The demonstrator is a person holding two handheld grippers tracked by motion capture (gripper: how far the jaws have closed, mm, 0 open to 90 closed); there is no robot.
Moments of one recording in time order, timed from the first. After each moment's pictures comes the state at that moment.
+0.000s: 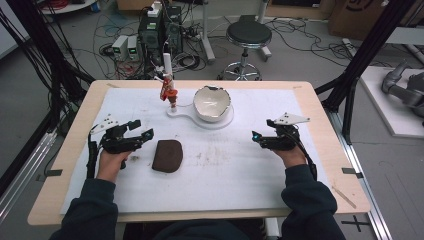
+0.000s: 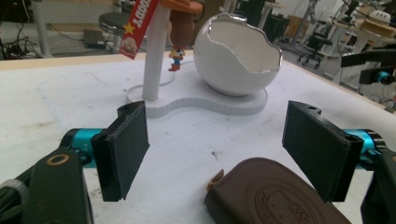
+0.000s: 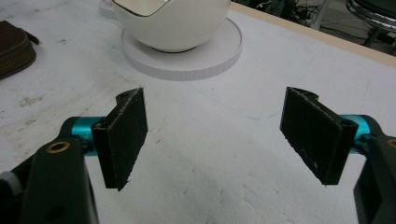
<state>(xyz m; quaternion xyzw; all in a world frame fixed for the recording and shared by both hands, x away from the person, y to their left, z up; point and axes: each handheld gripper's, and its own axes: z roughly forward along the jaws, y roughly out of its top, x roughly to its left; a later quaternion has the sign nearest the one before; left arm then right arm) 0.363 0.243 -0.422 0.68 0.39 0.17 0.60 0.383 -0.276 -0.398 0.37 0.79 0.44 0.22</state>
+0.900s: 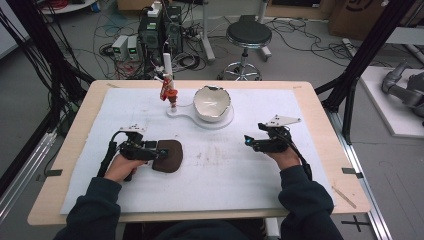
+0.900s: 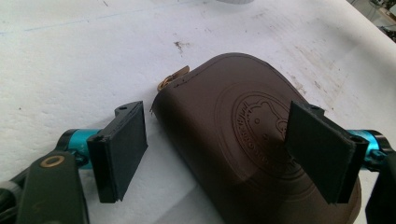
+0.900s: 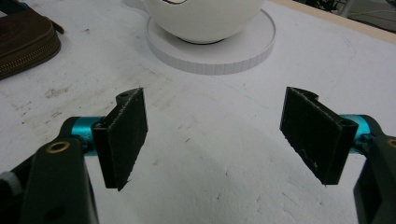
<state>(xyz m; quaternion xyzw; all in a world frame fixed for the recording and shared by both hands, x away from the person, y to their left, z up) 0.373 0.209 -0.453 0.77 0.43 0.02 0.47 0.383 -0.257 -0.405 0.35 0.81 0.43 0.19</state>
